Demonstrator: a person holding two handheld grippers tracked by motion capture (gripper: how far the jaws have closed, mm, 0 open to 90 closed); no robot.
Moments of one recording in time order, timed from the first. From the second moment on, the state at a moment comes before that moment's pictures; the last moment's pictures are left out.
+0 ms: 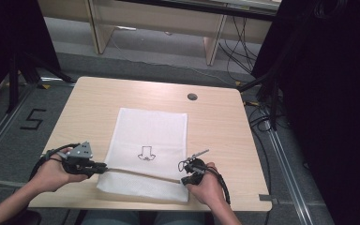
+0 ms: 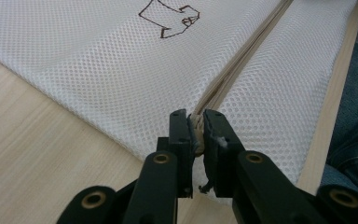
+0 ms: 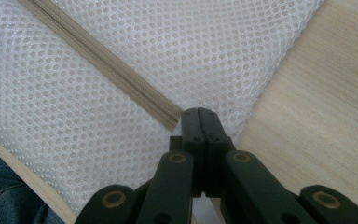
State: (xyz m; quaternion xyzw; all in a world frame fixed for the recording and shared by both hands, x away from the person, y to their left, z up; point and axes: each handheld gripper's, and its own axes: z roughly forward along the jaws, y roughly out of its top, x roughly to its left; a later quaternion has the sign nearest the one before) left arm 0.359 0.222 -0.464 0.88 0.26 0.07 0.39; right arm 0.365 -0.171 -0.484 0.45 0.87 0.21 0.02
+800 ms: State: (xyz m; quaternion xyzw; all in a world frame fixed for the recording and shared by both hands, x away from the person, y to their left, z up) left arm 0.356 0.236 -0.467 0.87 0.29 0.07 0.39; right arm 0.365 -0.172 -0.483 0.46 0.86 0.21 0.02
